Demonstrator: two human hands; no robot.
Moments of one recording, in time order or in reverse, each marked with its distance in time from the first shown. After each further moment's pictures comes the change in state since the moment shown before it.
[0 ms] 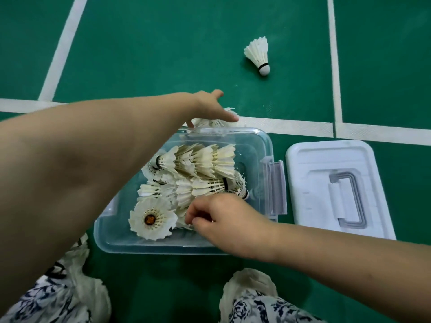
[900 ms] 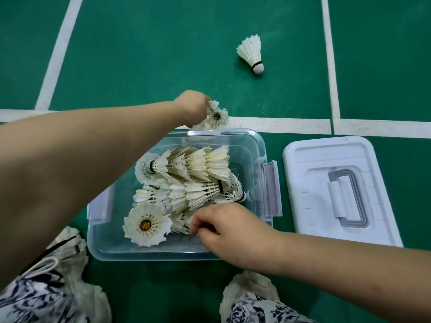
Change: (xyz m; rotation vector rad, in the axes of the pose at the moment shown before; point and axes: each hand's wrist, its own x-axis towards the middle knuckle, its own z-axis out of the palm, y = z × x) left_hand 0.005 -0.003 0.005 0.369 0.235 0.116; right_hand -0.013 0.014 -0.001 -0.034 -0.005 -0.033
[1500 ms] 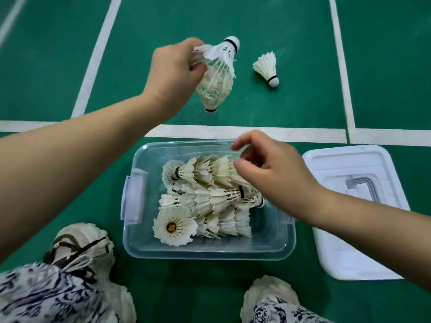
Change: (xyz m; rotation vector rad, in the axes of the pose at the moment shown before) left_hand -0.083 -0.025 -0.081 -0.362 0.759 0.101; right_hand 0.009 -0.016 -0.055 0.215 0.546 -0.059
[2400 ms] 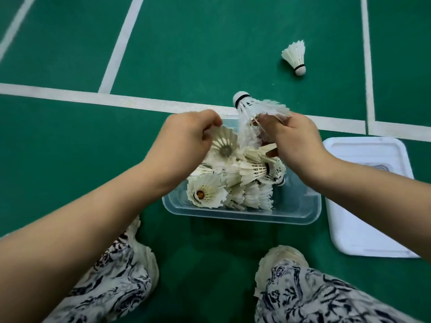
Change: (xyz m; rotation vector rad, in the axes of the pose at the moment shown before) left_hand -0.148 -0.009 -0.056 0.005 -0.208 -0.078; right_hand 0.011 -0.028 0.037 0.094 0.160 0.241
